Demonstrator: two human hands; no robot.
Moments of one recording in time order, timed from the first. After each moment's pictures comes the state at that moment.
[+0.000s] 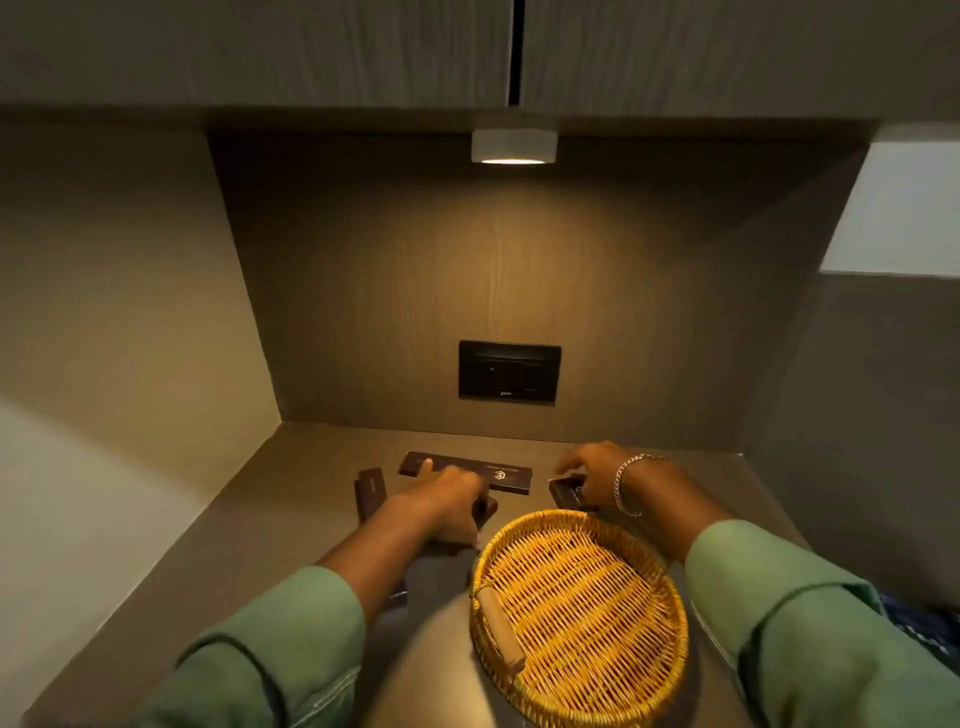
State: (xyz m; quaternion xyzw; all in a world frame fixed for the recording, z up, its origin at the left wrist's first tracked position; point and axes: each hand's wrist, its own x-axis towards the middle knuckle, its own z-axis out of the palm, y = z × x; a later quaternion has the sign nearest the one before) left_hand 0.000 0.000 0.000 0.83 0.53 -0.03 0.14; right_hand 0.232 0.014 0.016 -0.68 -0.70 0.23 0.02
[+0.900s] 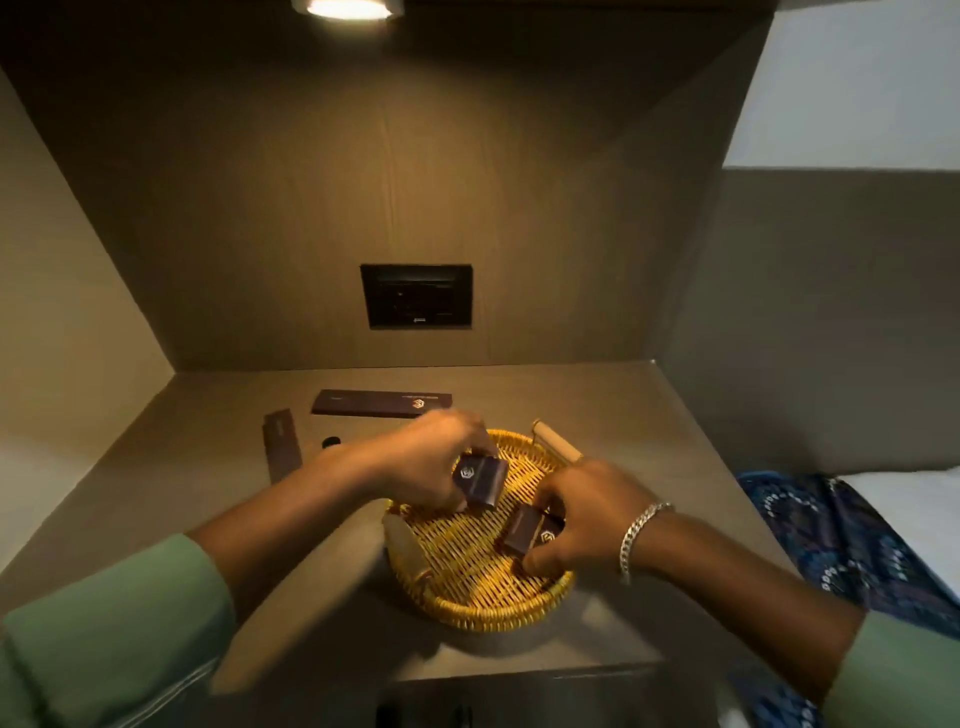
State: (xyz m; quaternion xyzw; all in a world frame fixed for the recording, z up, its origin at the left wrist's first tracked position) left_hand 0.057 -0.058 0.035 0.92 0.34 -0.01 0.18; right_hand 0.250 -0.152 0.025 -0.65 -0.75 0.14 0.00
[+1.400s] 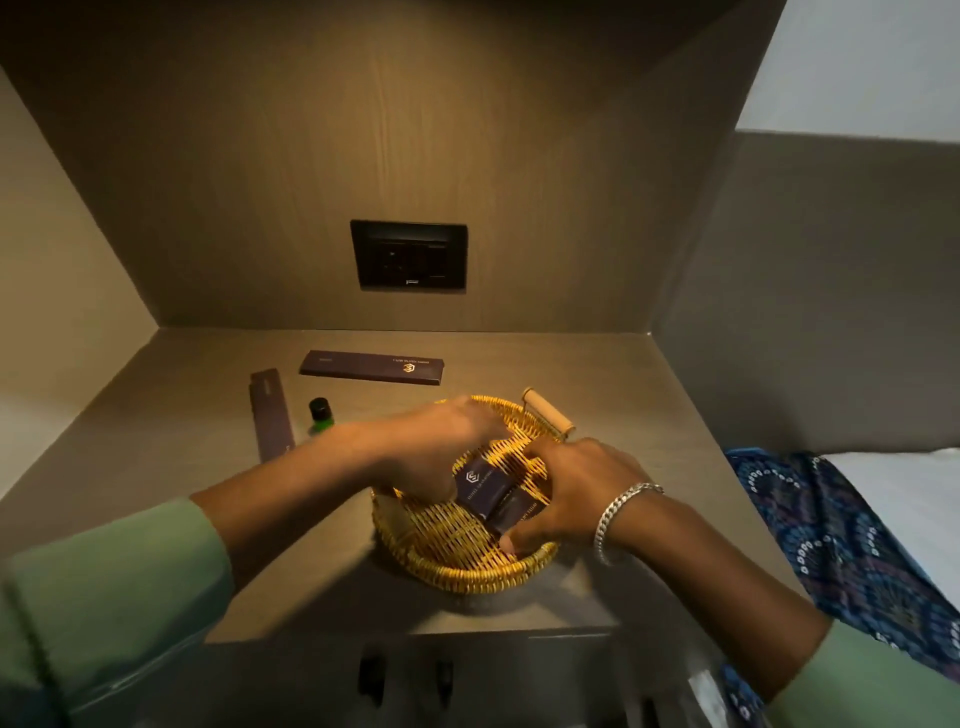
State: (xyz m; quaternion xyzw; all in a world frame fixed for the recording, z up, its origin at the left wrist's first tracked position) left_hand 0.072 -0.068 0.021 0.93 0.32 -0.07 0.15; right_hand 0.247 -0.157 0.018 -0.68 -0.72 0.13 0.00
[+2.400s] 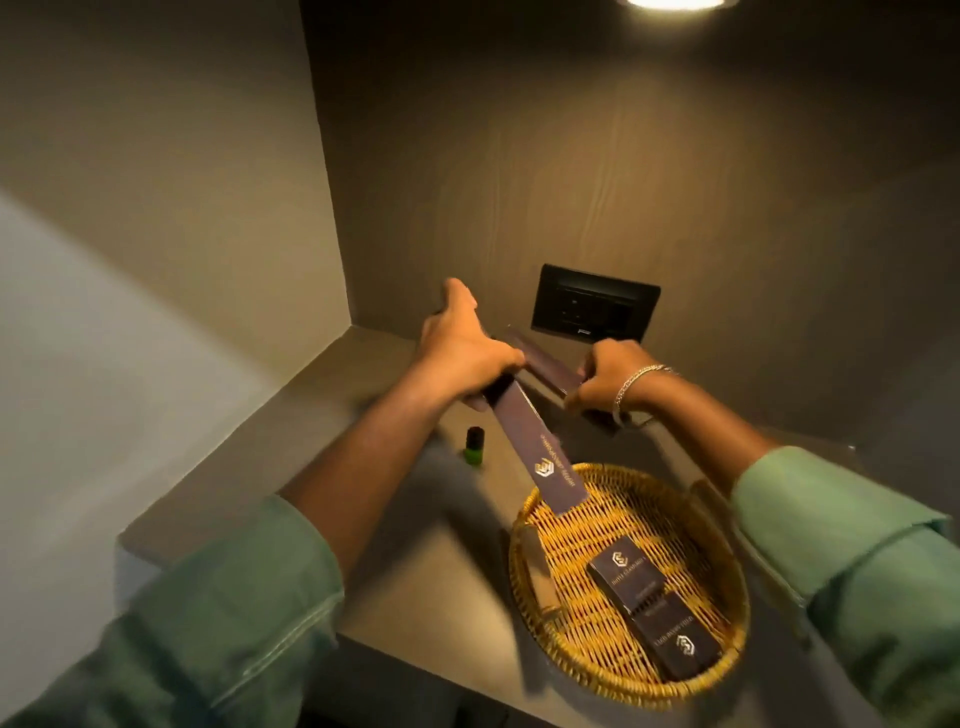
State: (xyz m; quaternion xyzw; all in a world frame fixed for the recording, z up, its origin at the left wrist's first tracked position) left_hand -0.029 -0.014 0.079 0.55 0.68 0.39 0.28; right_hand 0.164 0.056 0.042 -0.63 -0.76 0.17 0.07
